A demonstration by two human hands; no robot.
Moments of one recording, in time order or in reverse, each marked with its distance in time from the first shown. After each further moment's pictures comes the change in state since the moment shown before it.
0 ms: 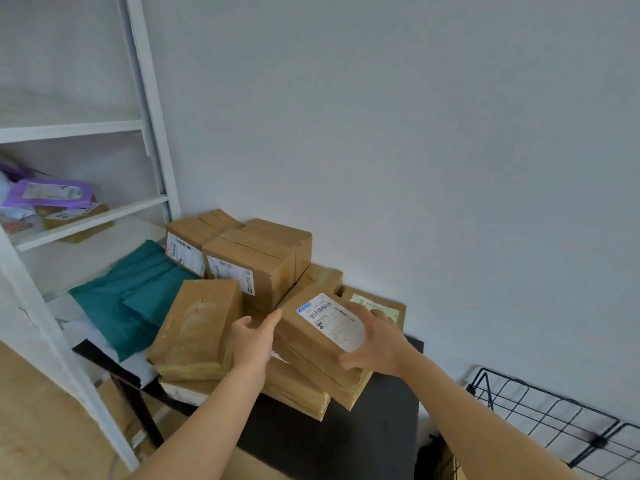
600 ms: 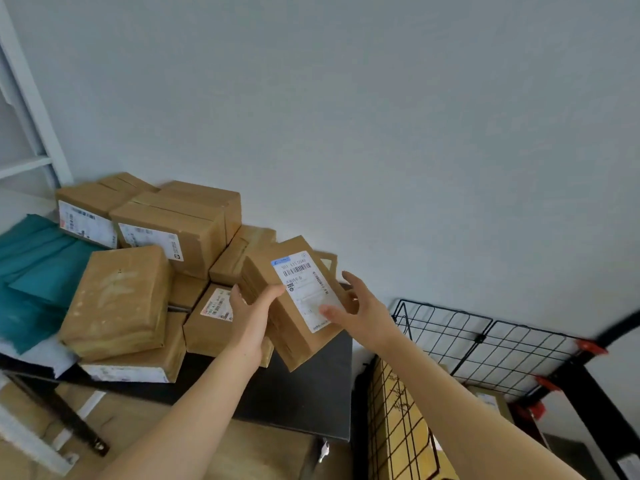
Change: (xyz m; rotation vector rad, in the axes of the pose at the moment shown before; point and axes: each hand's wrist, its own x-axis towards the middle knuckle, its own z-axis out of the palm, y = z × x) left_hand -0.056 -0.040 0.042 -0.162 -0.416 -0.067; right_hand -0.088 0.037 0.010 0.411 0.265 0.185
